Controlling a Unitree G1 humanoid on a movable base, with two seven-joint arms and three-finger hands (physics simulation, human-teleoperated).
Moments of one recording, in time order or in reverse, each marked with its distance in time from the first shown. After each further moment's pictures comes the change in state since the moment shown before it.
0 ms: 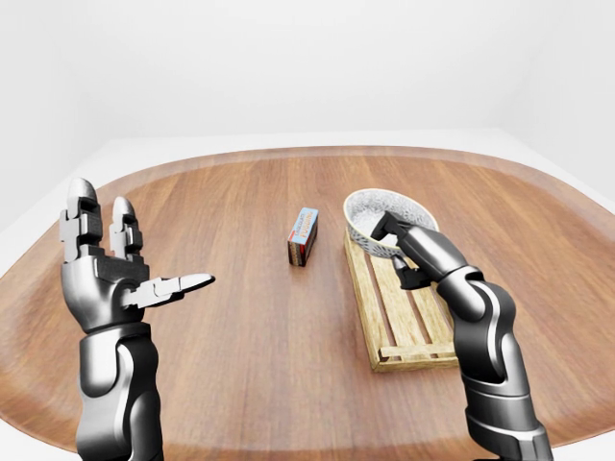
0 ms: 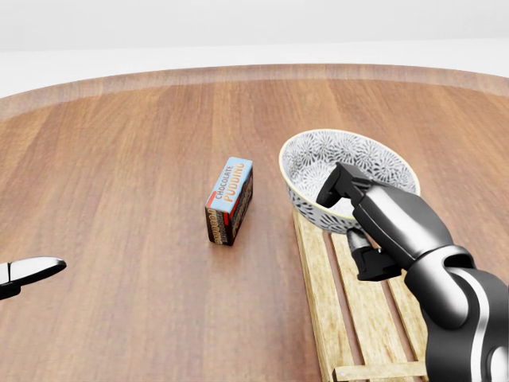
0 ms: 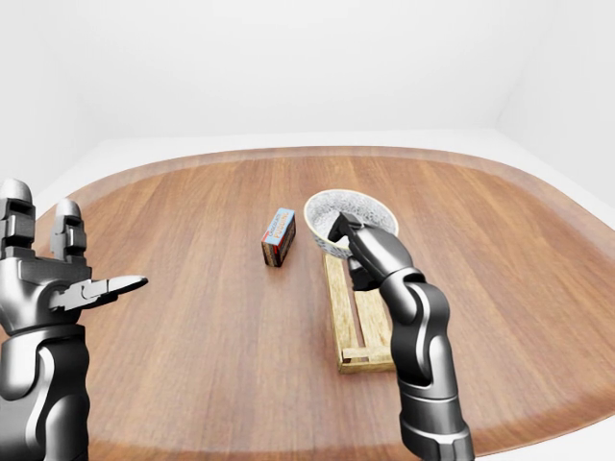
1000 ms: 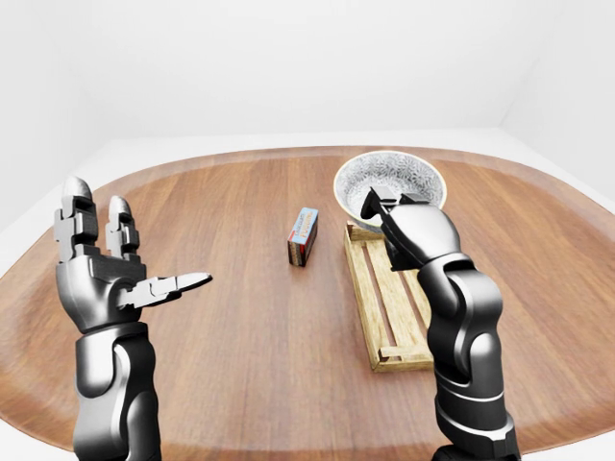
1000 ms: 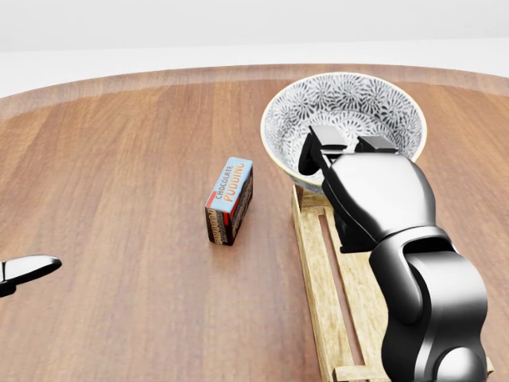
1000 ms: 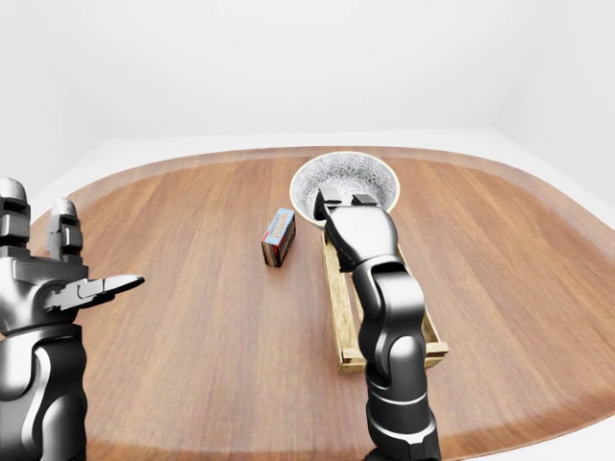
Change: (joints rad) left arm -0.003 0.006 0.010 -0.002 -0.011 0.000 0.002; right arm -0.091 0.159 0.096 -0.162 -0.453 0.000 0.054
